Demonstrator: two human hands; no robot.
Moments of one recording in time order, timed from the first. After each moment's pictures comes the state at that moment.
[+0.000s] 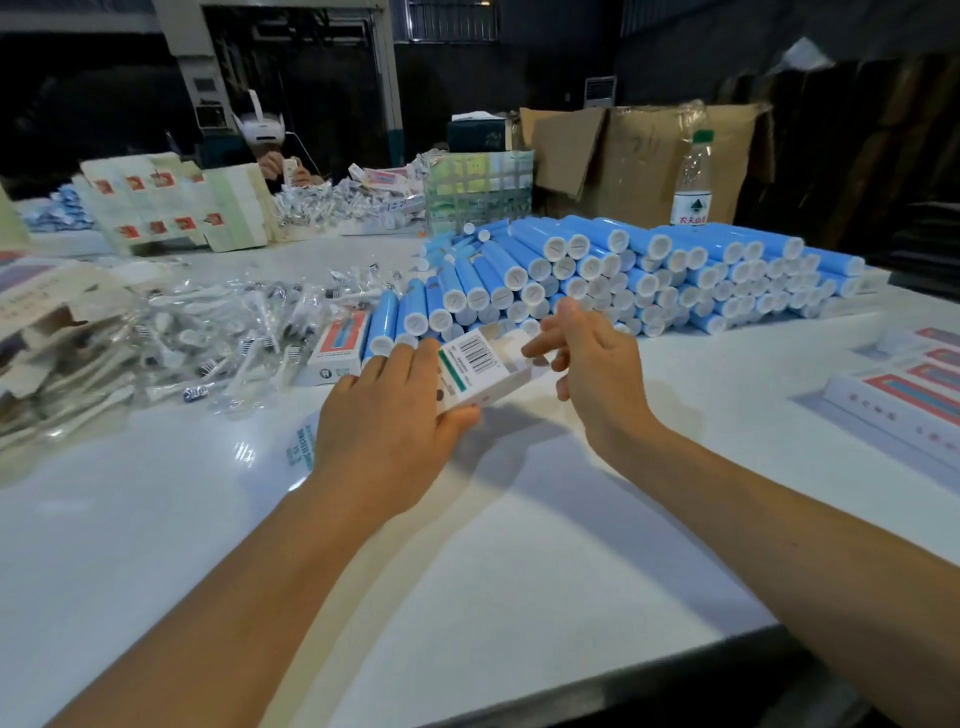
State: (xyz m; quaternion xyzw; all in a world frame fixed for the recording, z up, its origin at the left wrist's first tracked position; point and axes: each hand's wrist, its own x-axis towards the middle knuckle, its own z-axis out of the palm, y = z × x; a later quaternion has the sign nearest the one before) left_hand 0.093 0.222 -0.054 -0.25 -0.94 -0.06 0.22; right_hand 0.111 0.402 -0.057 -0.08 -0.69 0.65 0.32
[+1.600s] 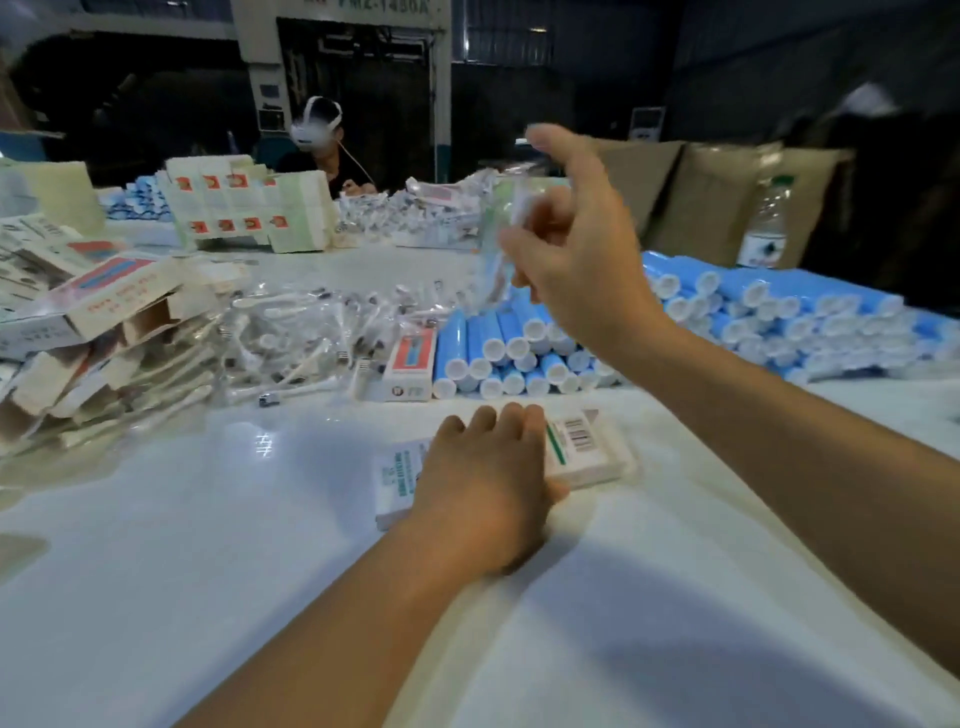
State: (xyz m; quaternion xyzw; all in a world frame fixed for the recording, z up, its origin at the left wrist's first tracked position) left_hand 0.089 0.222 -0.068 -0.30 -0.94 -0.01 0.17; right_hand 0.070 0.330 0.046 0.21 -0.78 0.44 0.39
